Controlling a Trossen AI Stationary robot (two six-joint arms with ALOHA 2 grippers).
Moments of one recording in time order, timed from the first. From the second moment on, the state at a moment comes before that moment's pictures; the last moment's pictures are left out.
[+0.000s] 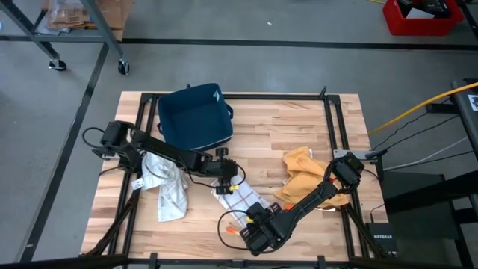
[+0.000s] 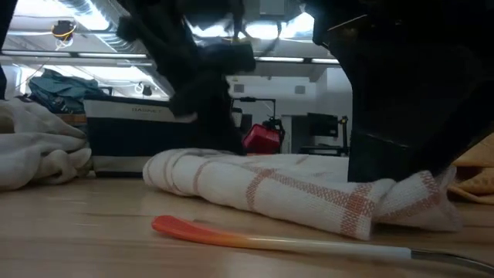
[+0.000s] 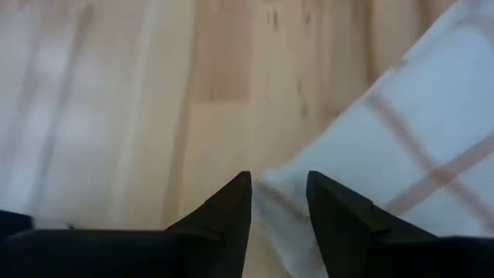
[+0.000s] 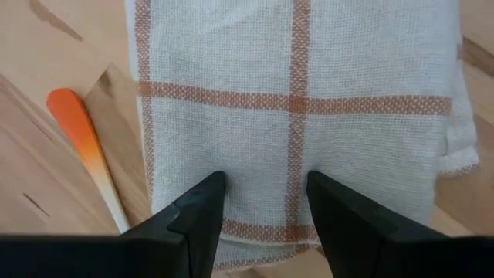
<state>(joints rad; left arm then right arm) -0.17 1.75 1.03 -0.17 -0.33 -0.04 0.65 2.21 1.66 -0.85 0.35 1.54</state>
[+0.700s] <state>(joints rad) -0.37 1.14 1.03 -0.46 -0.32 -0.08 0.62 2.20 1.87 -1.02 0.45 1.38</state>
